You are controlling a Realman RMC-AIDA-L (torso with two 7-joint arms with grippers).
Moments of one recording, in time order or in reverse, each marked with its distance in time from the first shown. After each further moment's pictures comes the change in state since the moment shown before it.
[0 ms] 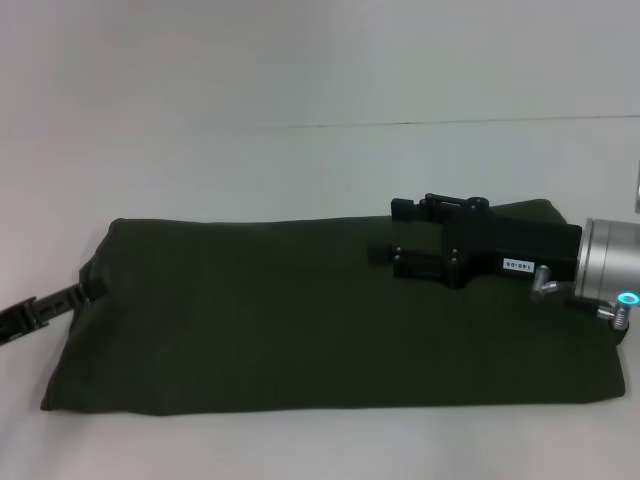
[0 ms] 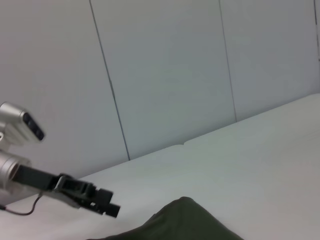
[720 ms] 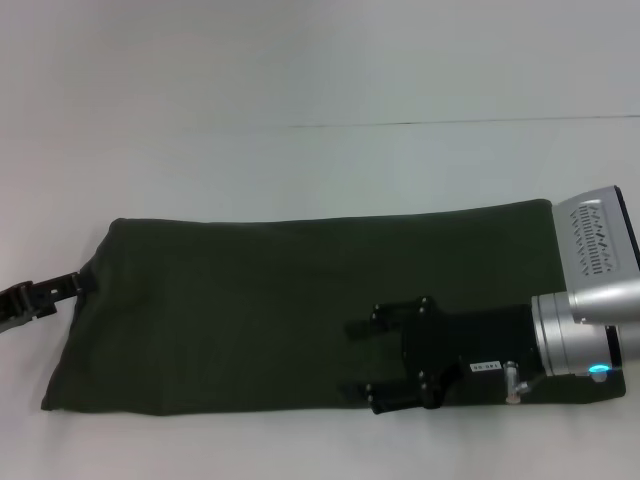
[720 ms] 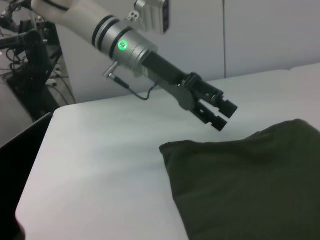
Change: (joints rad) left arm -0.073 0.027 0.050 0.059 0.162 -0.095 -0.220; right arm -0.015 -0.002 -0.354 -0.007 -0.002 -0.003 -0.077
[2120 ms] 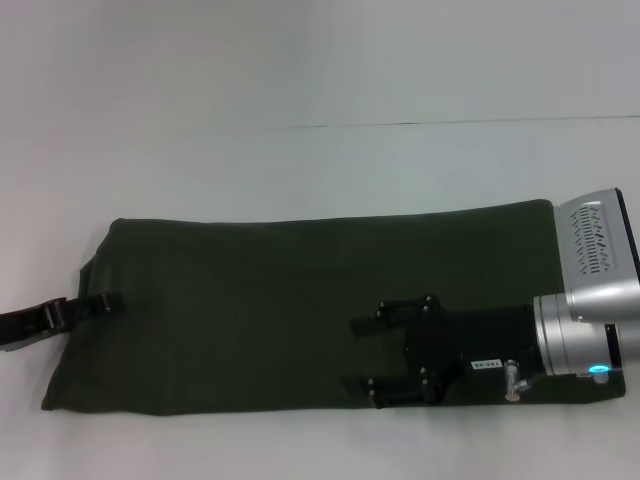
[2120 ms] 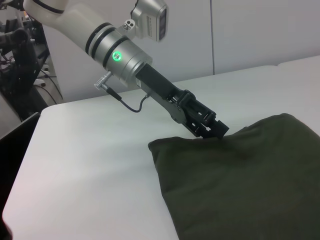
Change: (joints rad) left arm -0.014 -0.007 0.098 -0.064 0.029 -0.103 -0.010; right arm -0.009 0.001 0.001 0.002 0.004 0.028 0.009
